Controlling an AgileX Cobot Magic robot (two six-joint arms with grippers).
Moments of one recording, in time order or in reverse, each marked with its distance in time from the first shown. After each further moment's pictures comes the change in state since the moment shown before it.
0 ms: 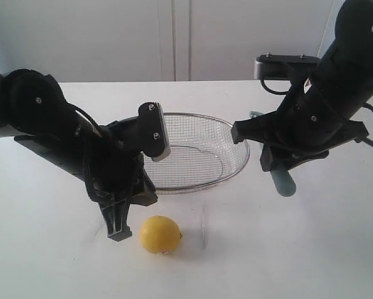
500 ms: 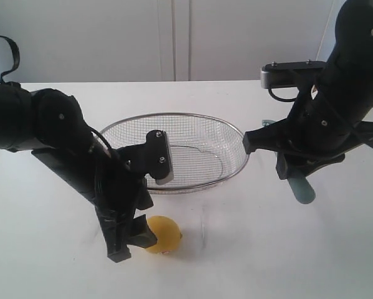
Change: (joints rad) left arm 0.000 0.095 0.000 -0.030 0.070 0.026; right arm 0.000 0.000 0.000 -0.093 0.075 0.023
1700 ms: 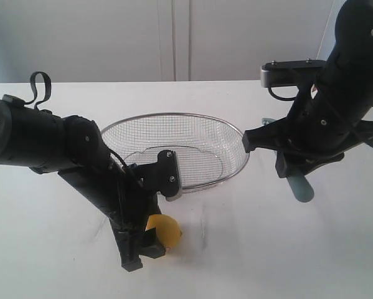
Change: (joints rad) left arm 0.000 0.143 0.000 -0.117 -0.104 0.151; right arm 0.000 0.000 0.000 -0.003 -0.009 0.004
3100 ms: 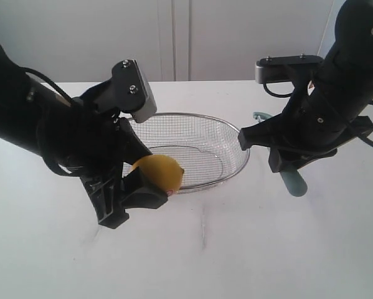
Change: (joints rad) left arm 0.018 -0.416 0.000 -0.033 0.154 -0.224; right arm 0.000 0.000 0.000 0.022 -0.049 -0.072
